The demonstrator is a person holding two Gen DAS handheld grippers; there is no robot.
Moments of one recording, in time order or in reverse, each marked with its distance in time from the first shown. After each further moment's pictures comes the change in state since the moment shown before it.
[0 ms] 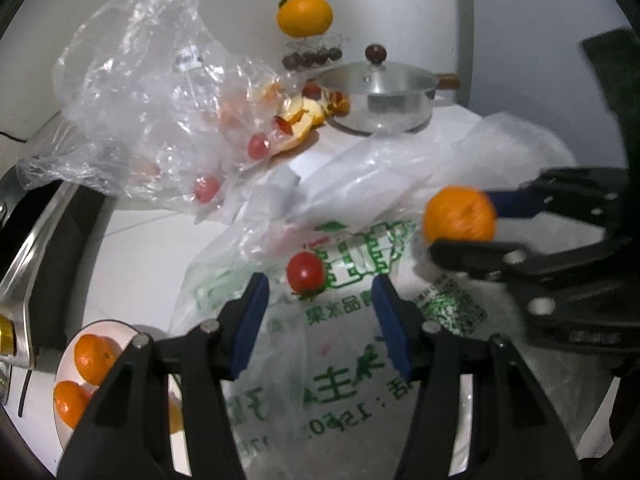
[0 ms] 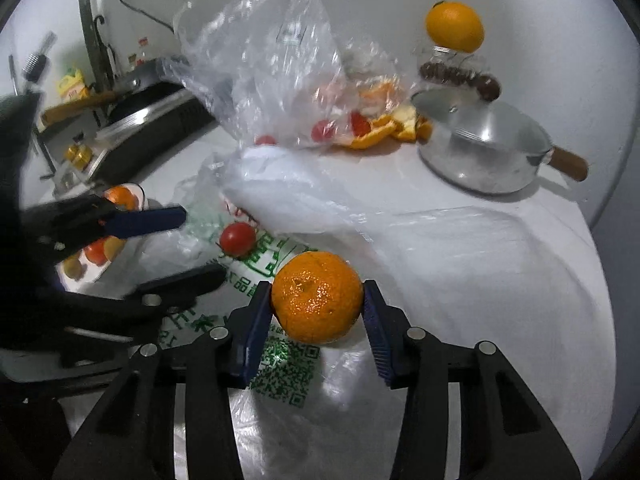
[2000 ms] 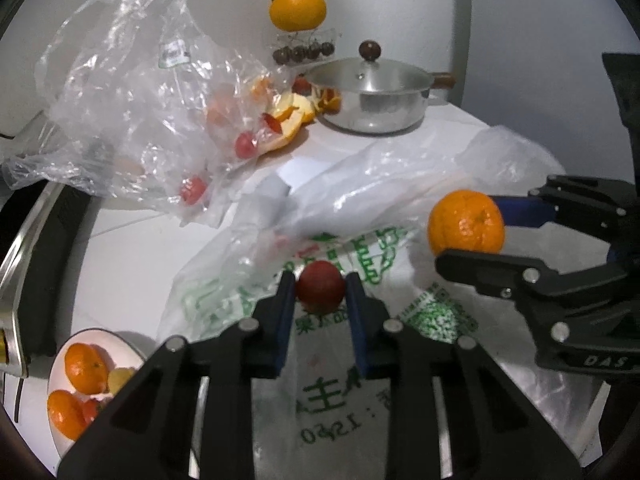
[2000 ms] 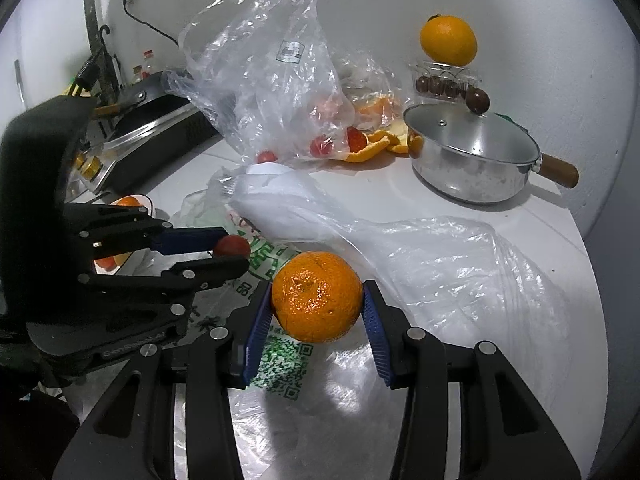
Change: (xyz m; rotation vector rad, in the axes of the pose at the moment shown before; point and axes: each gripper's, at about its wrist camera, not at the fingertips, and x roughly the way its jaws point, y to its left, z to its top) left arm -0.001 0.003 0.003 -0.010 0.004 -0.051; right arm -0.009 0.002 -0.002 -0.007 -0.029 0.001
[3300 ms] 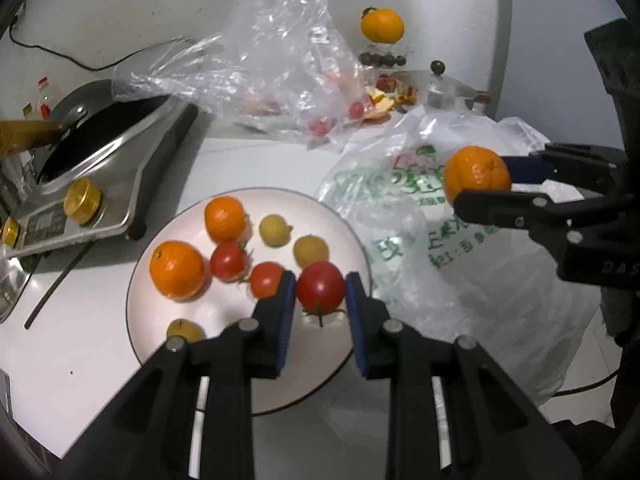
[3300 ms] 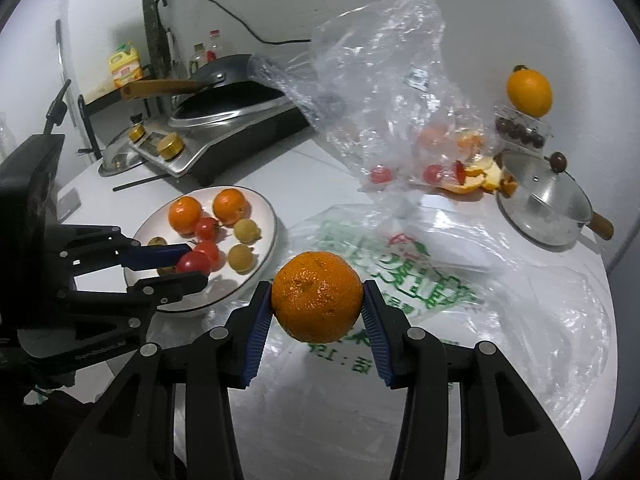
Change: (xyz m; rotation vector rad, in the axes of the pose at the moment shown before) left arm -0.095 0.081 -0.105 -0.153 -0.028 0.080; right arm -0.013 0.123 0.011 -0.144 0.007 0.073
